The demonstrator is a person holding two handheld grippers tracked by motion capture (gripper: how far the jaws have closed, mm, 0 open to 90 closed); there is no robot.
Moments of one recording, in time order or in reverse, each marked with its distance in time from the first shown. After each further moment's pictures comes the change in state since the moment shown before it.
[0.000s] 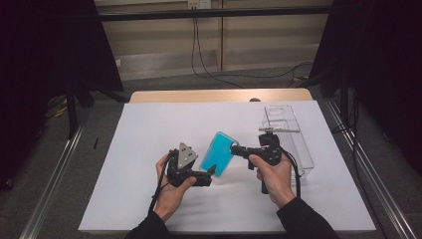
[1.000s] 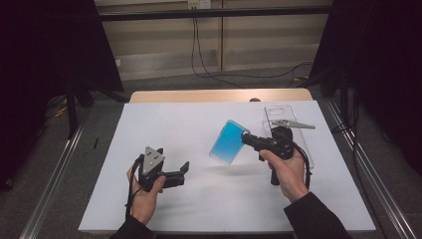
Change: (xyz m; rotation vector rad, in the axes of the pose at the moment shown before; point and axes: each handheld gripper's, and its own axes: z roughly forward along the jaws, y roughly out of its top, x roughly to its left) left arm 0.046 -0.029 -0.046 -0.081 0.120 -0.109; right arm -0.010 0.016 -0.024 -0.140 -0.050 -0.145
